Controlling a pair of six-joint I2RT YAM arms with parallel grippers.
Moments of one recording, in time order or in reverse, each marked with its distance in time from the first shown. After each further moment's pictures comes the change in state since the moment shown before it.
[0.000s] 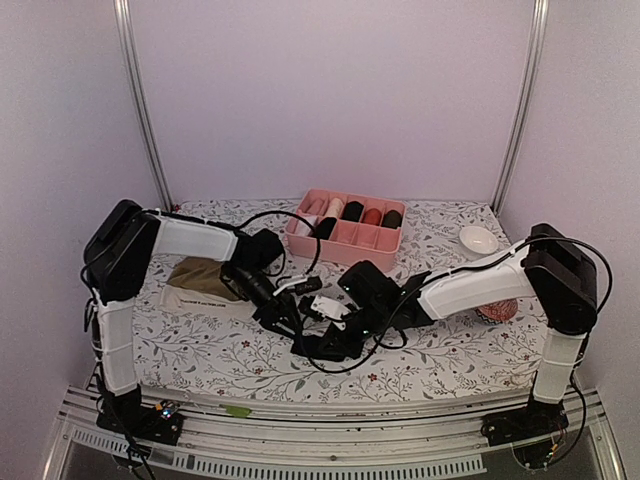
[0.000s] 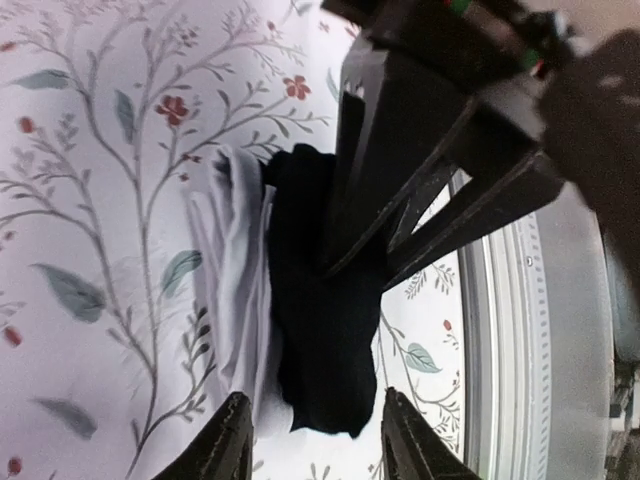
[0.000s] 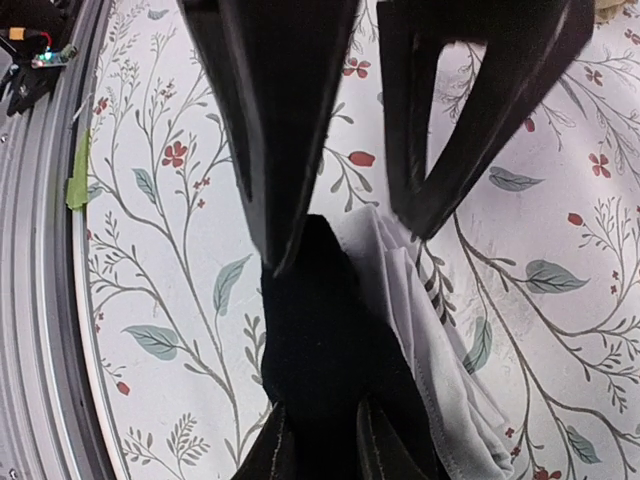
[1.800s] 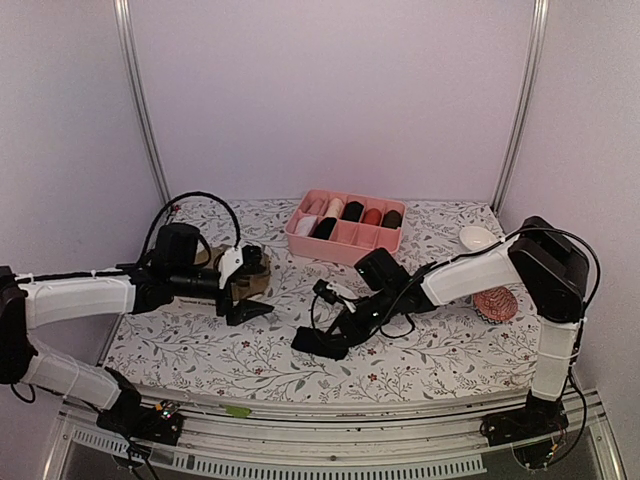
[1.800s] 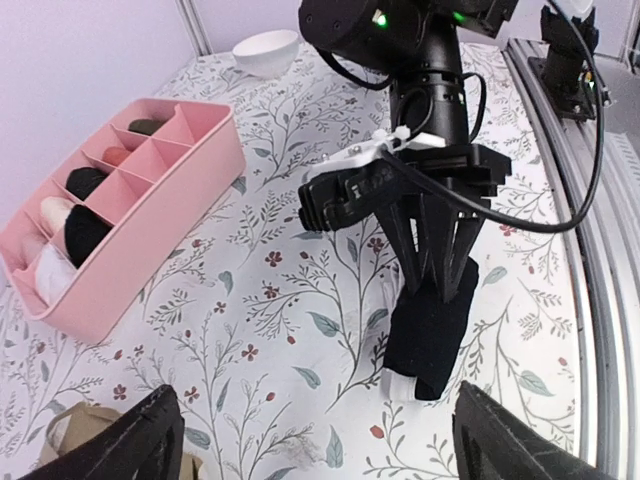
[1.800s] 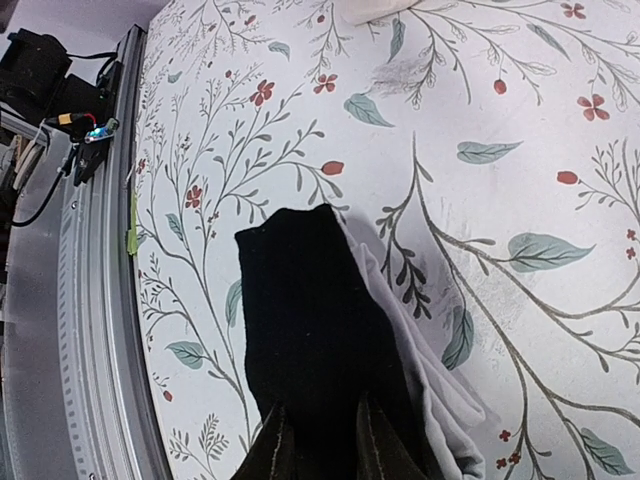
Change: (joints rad) left arm 0.081 -0.782 -0.686 0.877 -0.278 -0.221; right arm -0.148 0.060 -0.002 0.069 -0.298 0.177
